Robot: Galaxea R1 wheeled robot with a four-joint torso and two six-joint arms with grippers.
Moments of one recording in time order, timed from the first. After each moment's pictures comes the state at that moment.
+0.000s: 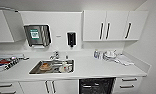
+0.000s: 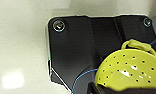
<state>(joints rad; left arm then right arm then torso) 1.52 2.89 -2.61 0.09 -0.05 -0.11 -1.48 2.63 -2.17 0.06 -0.03 0.05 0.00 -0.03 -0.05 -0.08</state>
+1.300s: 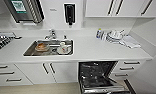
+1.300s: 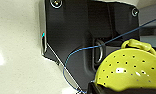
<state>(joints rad) 1.43 2.55 -2.13 0.09 -0.09 -0.12 -1.42 2.48 -1.97 0.07 0.02 0.06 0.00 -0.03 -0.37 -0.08</state>
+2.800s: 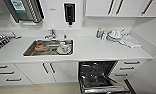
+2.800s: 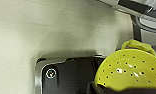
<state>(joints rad) 0.96 2.23 -1.70 0.08 0.12 -0.26 -1.42 2.47 -1.96 0.07 0.04 0.06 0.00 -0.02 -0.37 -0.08</state>
